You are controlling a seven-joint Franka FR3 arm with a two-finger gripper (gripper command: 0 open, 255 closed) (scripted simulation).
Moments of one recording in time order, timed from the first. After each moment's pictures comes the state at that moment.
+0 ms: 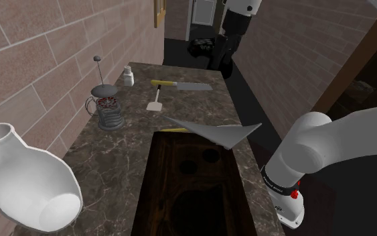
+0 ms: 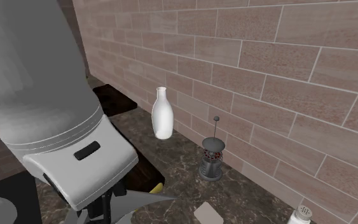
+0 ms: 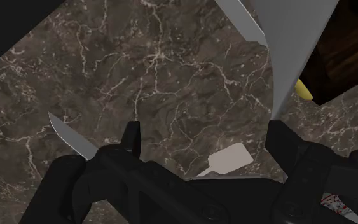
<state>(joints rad) -0.01 -0.74 0.01 -2.30 0.08 1.66 -0.11</state>
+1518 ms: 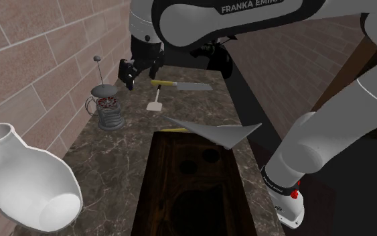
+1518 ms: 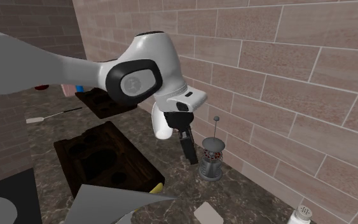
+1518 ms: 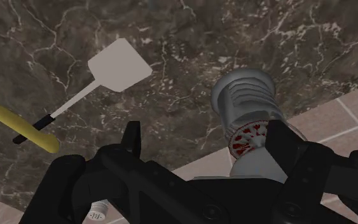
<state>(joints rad) 0.00 -0.27 0.50 -2.09 -0.05 2.11 0.43</state>
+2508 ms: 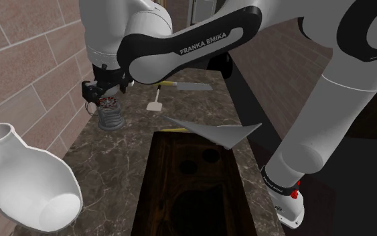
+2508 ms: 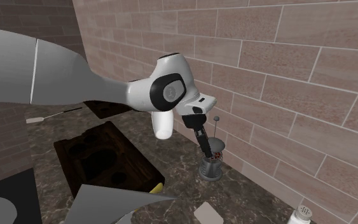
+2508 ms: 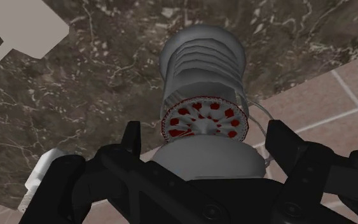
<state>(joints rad) 0.01 0.07 0.64 -1.91 -0.41 2.20 0.77</state>
